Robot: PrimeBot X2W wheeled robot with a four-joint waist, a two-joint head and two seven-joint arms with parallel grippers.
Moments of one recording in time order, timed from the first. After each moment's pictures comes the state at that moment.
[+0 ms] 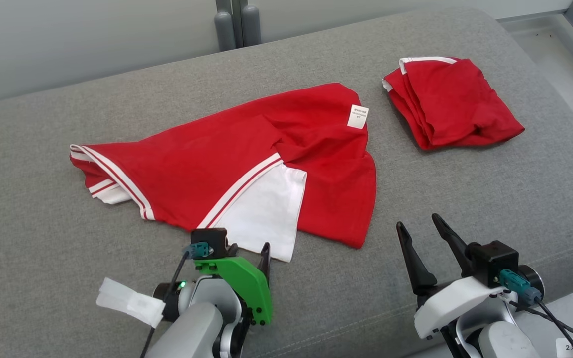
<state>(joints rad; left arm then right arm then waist) -0.41 0.05 -0.66 0.64 -0.73 0.16 0.05 -0.06 -0.05 0.14 0.14 0.15 0.13 -0.11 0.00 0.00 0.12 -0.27</state>
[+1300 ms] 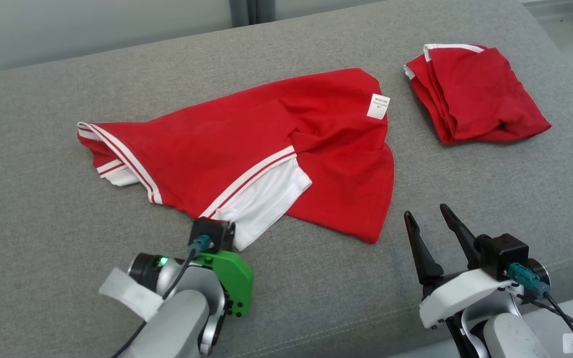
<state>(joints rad) -0.52 0.11 -0.81 0.75 -0.56 0.19 -0.06 -0.09 -0.05 0.11 0.16 0.16 0.13 -0.14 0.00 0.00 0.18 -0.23</state>
